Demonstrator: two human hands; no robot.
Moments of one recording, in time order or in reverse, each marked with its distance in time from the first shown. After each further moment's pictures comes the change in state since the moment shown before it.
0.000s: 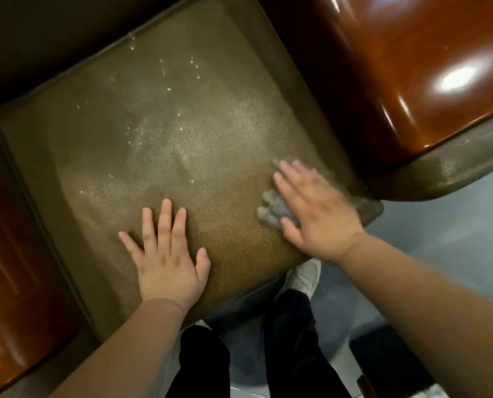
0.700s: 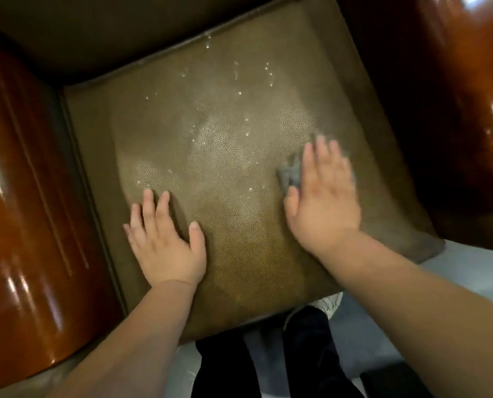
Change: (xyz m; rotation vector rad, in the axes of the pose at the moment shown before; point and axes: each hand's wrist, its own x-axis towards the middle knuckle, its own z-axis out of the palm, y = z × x) left_hand 0.028 -0.052 -0.011 -0.296 0.098 -0.488; right_hand 0.094 -0.087 -0.013 -0.031 -0.032 0.341
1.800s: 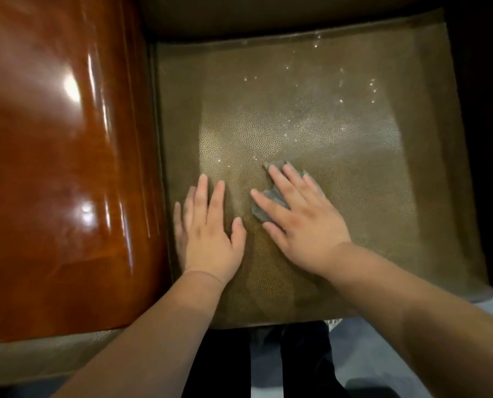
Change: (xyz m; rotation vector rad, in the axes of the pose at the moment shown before) left_hand 0.001 -0.056 -0.012 -0.023 -0.066 0.015; right_hand 0.003 -0.105 0.027 -0.108 -0.102 -0.749
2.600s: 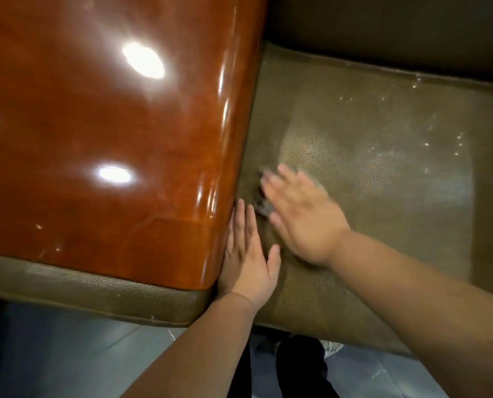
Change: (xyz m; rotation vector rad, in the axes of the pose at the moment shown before) left_hand -0.054 -0.020 -0.004 -0.194 -0.195 -0.186; right_hand 0.081 -0.068 -0.016 -0.087 -0.115 -0.247
